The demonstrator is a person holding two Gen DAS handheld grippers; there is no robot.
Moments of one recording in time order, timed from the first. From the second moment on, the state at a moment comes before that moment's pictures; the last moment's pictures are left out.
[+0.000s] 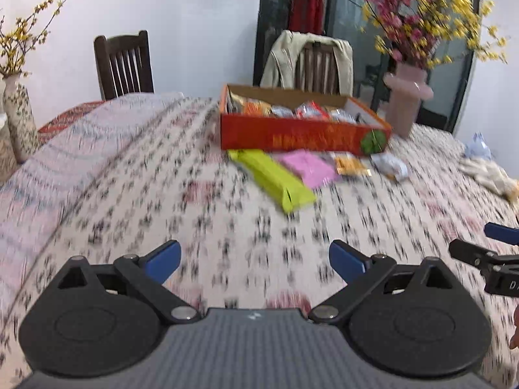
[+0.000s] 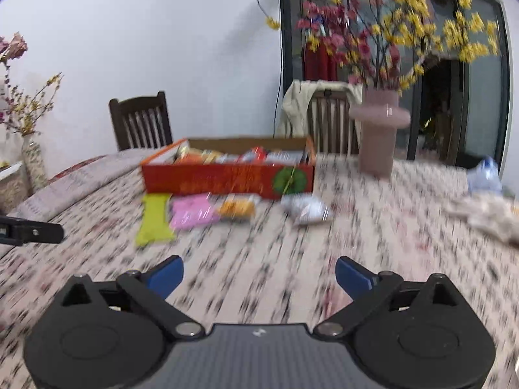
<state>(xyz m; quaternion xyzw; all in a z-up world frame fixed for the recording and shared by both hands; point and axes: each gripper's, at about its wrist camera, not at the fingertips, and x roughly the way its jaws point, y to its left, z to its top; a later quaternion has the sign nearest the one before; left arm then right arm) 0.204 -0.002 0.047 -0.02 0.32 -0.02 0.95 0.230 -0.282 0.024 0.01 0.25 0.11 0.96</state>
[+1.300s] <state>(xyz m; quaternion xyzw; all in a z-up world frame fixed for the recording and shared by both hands) 0.385 -0.022 0.016 -0.05 0.37 -0.04 0.93 0.282 -0.288 0.016 -0.01 0.29 0.10 0.95</state>
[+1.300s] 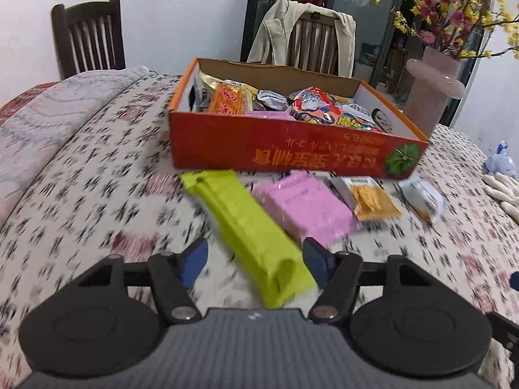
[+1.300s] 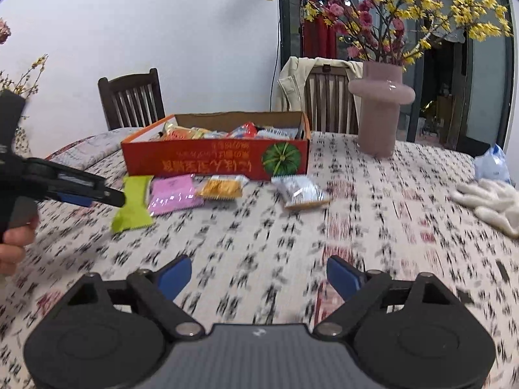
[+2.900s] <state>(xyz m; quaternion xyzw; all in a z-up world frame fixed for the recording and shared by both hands) 0.276 -0.016 0.024 -0.01 0.38 -0.07 0.92 0.291 -0.262 -0.012 -0.02 0.33 0.15 0.93</state>
